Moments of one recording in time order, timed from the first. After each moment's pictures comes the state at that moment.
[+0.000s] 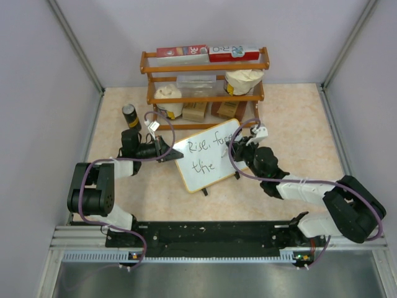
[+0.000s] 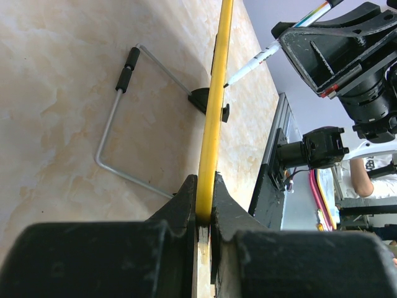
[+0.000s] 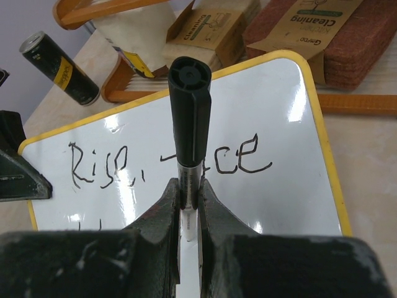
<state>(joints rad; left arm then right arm) -0.04 1.56 0.57 0.52 1.13 -0.54 0.71 1.31 0.45 0.78 0.23 0.42</state>
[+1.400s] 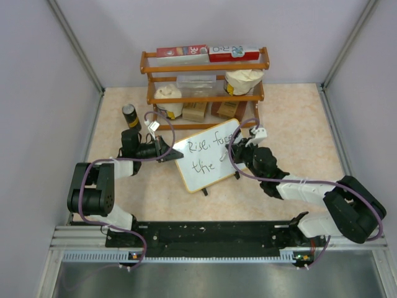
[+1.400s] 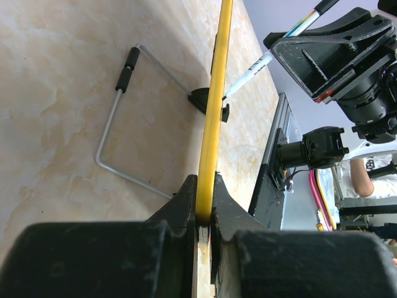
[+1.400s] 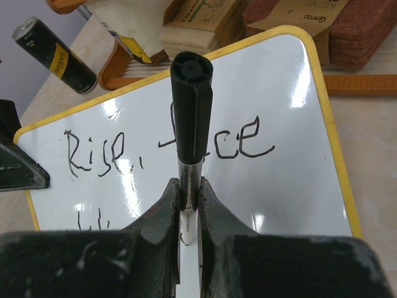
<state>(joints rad) -0.04 1.56 0.57 0.52 1.13 -0.54 0.71 1.32 0.44 0.73 0.22 0.46</state>
